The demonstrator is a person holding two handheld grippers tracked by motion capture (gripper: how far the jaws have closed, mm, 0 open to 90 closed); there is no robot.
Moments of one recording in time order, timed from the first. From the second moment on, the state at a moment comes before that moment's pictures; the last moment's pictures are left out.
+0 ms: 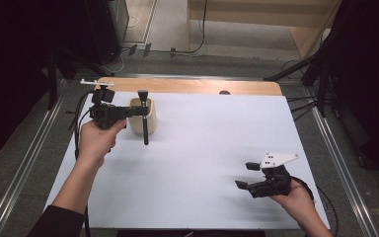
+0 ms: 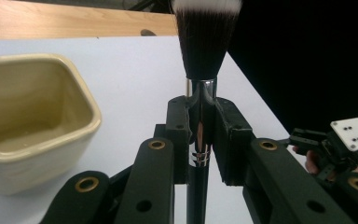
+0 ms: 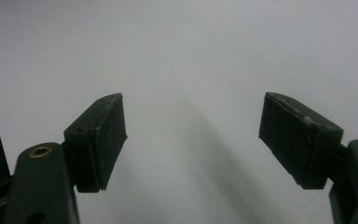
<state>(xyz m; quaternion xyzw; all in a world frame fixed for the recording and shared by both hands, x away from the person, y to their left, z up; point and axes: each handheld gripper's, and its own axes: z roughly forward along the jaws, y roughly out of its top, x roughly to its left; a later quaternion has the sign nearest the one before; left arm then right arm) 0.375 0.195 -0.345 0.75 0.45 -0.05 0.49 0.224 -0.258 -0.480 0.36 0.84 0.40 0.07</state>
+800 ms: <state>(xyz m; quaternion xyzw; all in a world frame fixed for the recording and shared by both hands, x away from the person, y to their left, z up) 0.409 0.213 -0.330 0.72 0.48 0.00 0.49 0.224 -0.258 -0.479 0.36 0.84 0.41 0.07</state>
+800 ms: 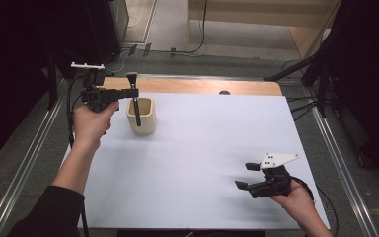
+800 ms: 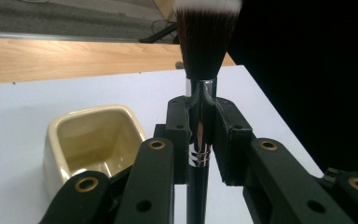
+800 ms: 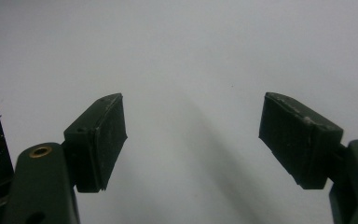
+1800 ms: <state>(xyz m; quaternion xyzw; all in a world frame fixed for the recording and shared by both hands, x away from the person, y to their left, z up) 0.432 0.204 -0.334 0.67 0.51 0.14 0.53 0.224 -0.257 -0.479 0.36 0.84 0.41 0.07</state>
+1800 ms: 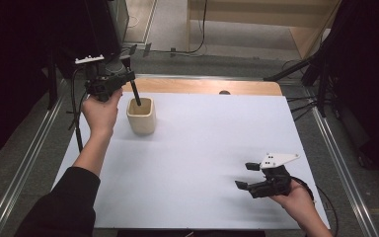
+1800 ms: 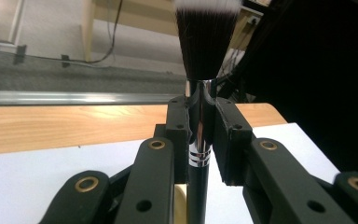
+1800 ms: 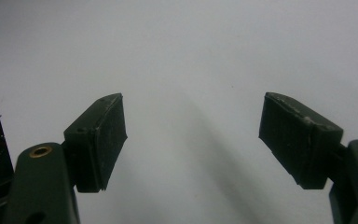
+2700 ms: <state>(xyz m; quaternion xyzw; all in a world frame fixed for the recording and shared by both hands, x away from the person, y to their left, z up) 0.445 0.200 -0.354 0.67 0.50 0.17 0.52 0.224 -0.256 -0.479 0.36 0.84 0.41 0.07</state>
